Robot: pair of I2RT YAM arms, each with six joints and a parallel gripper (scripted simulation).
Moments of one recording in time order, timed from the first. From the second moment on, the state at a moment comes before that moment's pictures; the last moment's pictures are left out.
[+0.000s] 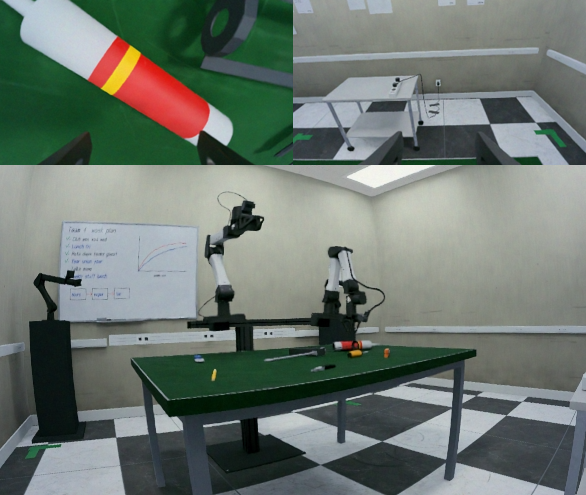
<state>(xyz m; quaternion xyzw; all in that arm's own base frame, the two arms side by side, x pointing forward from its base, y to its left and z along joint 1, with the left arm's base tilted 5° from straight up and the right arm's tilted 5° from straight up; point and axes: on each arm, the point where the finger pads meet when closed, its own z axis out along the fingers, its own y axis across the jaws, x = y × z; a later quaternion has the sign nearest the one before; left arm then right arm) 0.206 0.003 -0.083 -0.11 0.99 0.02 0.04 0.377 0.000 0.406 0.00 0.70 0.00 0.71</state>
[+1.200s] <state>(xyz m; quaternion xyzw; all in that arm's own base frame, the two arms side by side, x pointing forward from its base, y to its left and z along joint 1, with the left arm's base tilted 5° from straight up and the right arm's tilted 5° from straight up) 0.207 0.003 -0.083 0.35 0.94 0.04 0.02 0.378 0.000 0.404 0.00 0.71 0.00 0.71</state>
